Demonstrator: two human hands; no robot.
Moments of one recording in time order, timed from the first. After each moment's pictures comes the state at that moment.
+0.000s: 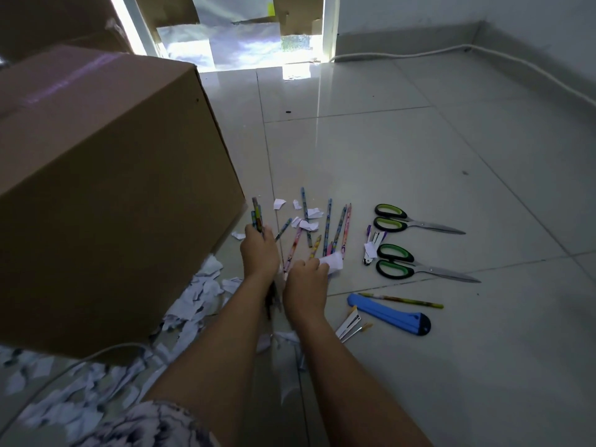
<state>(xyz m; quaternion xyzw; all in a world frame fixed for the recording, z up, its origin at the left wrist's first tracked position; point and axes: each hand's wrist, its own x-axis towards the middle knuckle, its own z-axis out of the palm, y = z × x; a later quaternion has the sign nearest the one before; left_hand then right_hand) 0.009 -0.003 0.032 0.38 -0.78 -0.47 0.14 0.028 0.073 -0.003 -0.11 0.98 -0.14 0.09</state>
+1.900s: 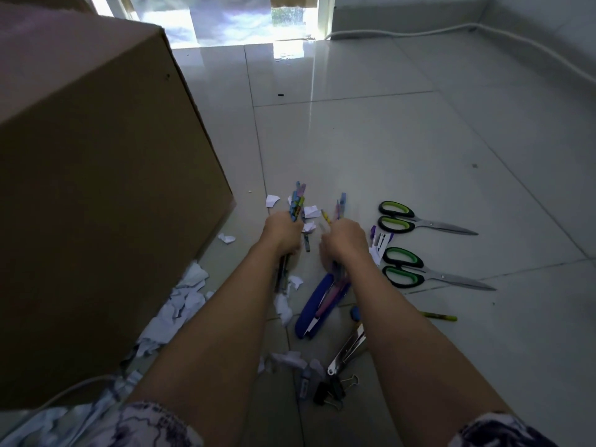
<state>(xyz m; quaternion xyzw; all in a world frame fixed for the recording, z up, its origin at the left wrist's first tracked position) -0.065 -0.007 0.020 0.27 -0.83 -0.47 -0.10 -0.099 0.103 0.002 0.04 0.95 -0.25 0.20</state>
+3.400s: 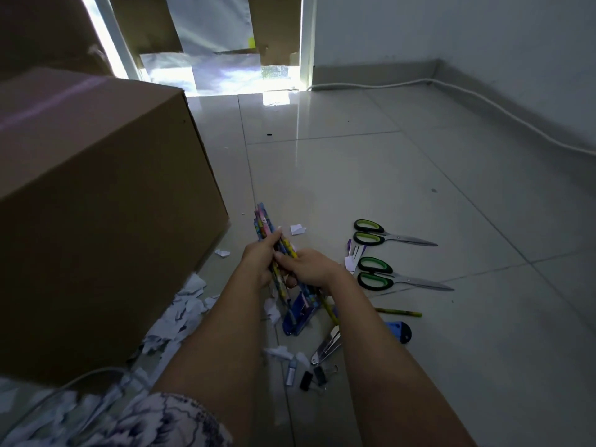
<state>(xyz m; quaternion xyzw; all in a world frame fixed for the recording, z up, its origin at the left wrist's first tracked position) -0.024 0.000 0.031 0.37 -0.51 -0.78 -0.04 -0.025 0.114 0.062 -0.14 0.81 -0.45 0.36</state>
